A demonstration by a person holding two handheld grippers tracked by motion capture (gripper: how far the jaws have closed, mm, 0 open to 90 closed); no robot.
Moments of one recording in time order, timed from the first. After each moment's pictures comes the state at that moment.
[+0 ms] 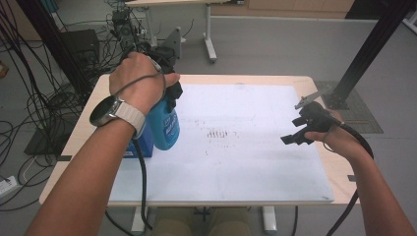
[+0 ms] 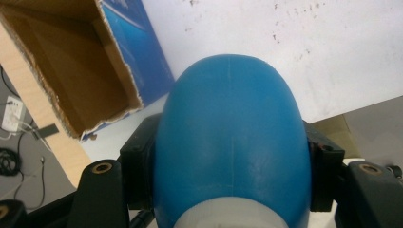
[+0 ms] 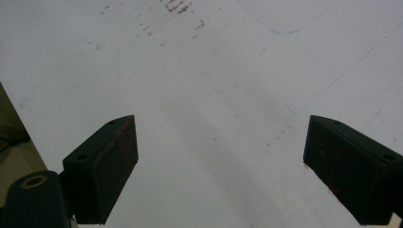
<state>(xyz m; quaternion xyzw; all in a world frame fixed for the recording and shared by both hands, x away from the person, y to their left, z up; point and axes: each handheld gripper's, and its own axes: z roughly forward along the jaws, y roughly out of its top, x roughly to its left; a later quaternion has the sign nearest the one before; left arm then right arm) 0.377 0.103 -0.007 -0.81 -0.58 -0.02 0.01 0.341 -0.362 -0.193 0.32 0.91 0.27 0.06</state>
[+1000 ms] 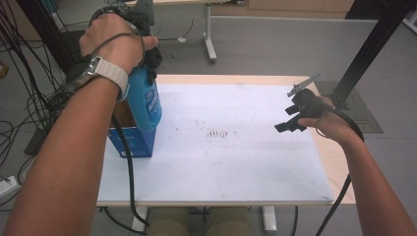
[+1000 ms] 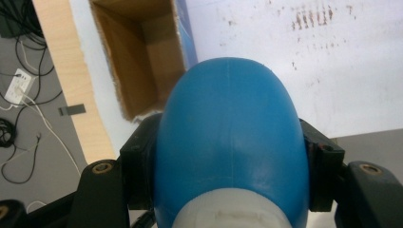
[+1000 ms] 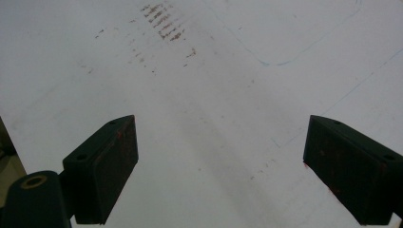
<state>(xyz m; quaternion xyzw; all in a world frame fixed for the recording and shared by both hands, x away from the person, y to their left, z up) 0.396 0.141 0.048 -0.76 -0.65 -0.03 0.00 0.374 -0.351 -0.185 0.30 0.91 0.28 0.06</state>
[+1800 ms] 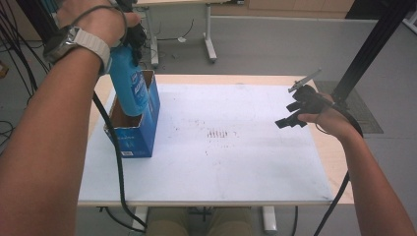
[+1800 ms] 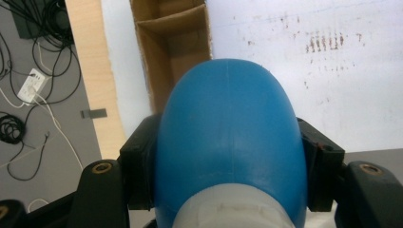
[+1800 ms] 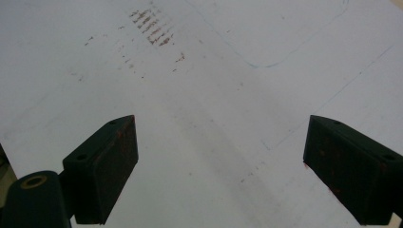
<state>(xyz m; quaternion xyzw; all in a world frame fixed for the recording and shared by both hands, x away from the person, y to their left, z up) 0.410 0.169 0.074 -0.74 -0.67 -0.05 -0.01 0.385 -0.353 -0.182 0.32 0.91 0.27 0.06</state>
